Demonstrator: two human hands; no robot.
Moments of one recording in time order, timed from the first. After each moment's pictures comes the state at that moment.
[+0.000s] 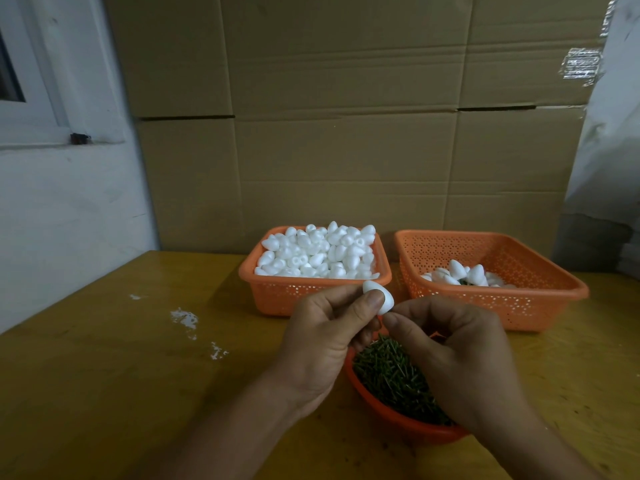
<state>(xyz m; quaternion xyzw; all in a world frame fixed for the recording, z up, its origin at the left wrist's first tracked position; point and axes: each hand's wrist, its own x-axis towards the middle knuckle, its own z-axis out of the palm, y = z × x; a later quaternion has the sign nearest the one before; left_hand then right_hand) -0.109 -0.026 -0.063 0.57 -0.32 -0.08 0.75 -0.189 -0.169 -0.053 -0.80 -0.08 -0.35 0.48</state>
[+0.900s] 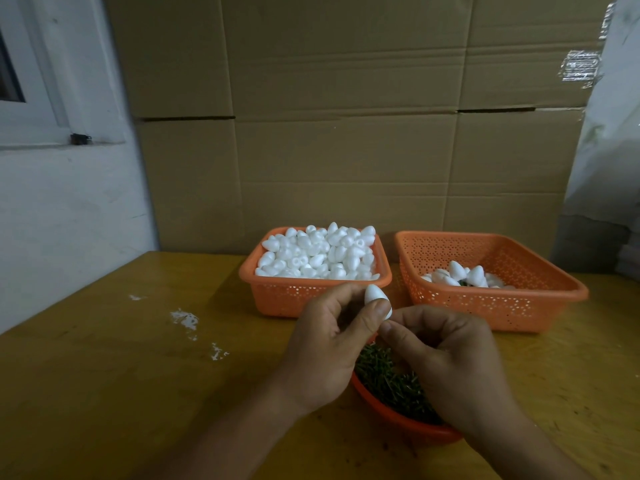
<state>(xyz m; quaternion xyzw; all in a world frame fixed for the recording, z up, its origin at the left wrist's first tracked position) -0.112 -0.023 -0.060 0.64 -0.42 0.04 0.64 -0.187 -0.163 -0.057 -0.77 -0.05 -0.29 0.57</state>
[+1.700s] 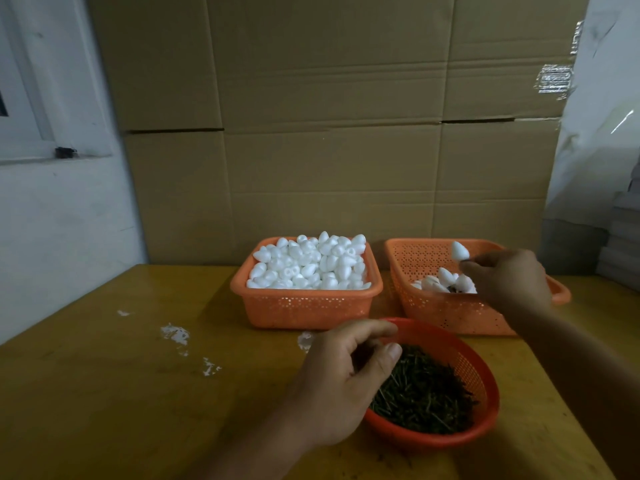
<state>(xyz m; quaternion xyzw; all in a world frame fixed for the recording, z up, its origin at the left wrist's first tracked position) -0.121 -0.028 -0.076 0.73 -0.39 0.01 0.57 -0.112 -0.302 -0.029 -0.84 0.28 -0.34 0.33</state>
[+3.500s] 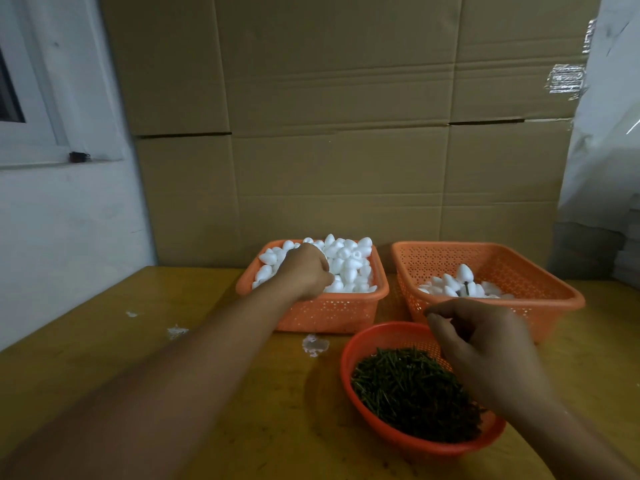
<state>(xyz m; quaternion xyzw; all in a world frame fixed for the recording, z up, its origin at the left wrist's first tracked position) 0.017 -0.042 -0.013 0.95 -0.23 0.09 0.21 -0.177 -0.218 -0.056 -0.88 0.07 -0.33 0.33</state>
